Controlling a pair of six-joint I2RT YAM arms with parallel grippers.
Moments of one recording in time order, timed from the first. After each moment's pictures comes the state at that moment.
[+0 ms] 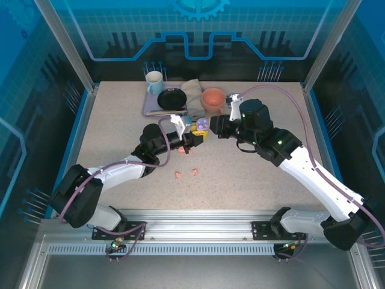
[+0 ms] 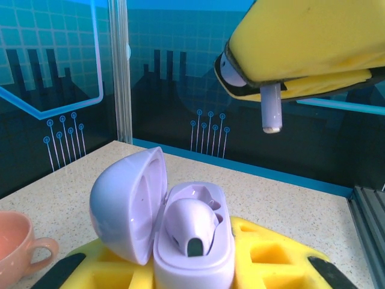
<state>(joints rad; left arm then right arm) -0.56 1.44 0.71 0.81 0.56 -0.09 0.68 1.20 1.29 -0.54 -0.06 0.53</state>
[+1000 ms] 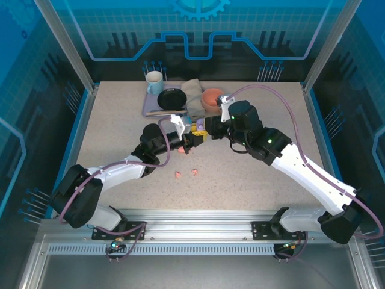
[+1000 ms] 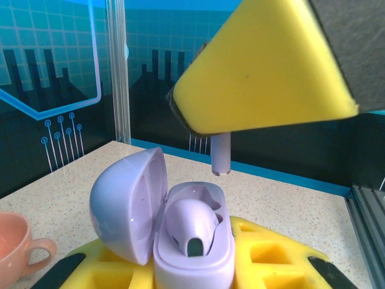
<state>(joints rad) -0.56 1.44 0.71 0.81 0.56 -0.09 0.74 1.25 1.29 -0.51 0.06 0.44</state>
